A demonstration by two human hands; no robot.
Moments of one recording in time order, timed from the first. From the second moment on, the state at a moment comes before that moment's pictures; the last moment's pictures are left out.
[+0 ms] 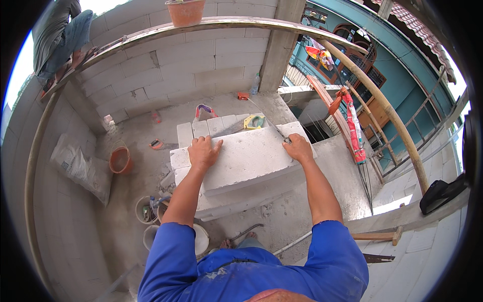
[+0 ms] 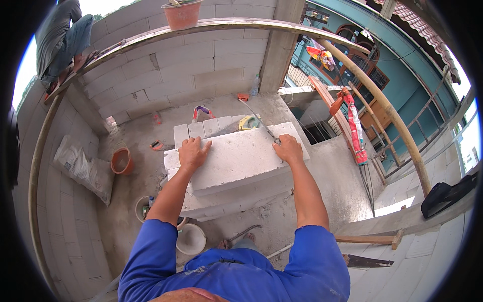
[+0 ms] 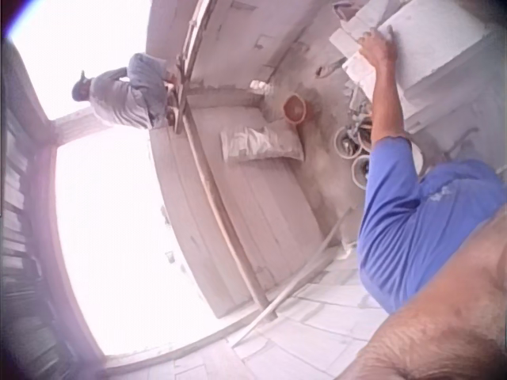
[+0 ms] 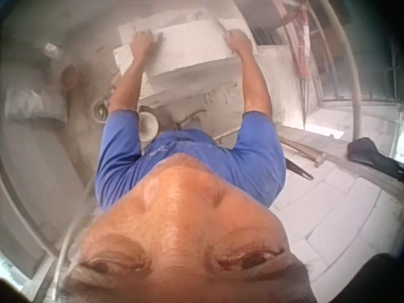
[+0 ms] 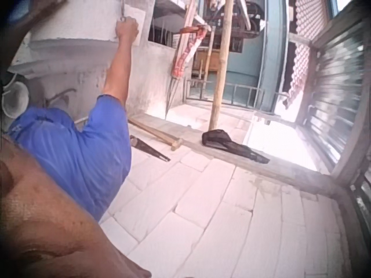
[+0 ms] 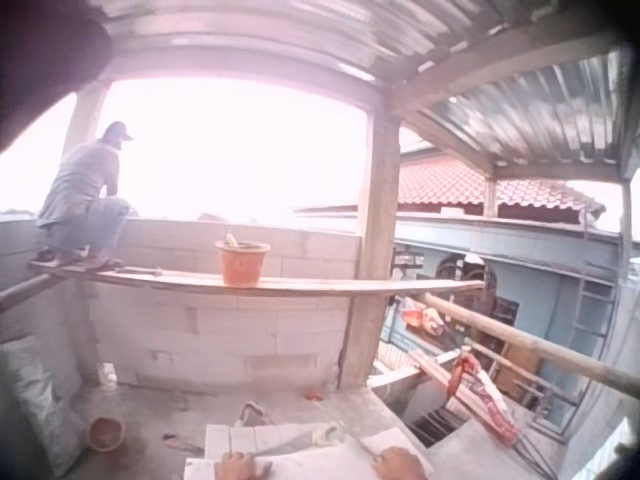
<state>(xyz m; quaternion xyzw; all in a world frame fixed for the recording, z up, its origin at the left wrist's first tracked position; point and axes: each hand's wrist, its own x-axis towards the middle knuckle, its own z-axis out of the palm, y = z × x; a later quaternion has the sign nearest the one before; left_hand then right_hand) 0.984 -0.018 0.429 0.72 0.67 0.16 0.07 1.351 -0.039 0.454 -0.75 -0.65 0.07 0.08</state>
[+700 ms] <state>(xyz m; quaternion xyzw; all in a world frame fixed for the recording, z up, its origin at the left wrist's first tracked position) 0.983 -0.022 0.442 0.71 0.68 0.13 0.12 1.352 -0.043 0.454 -0.73 -0.67 0.03 0.13</state>
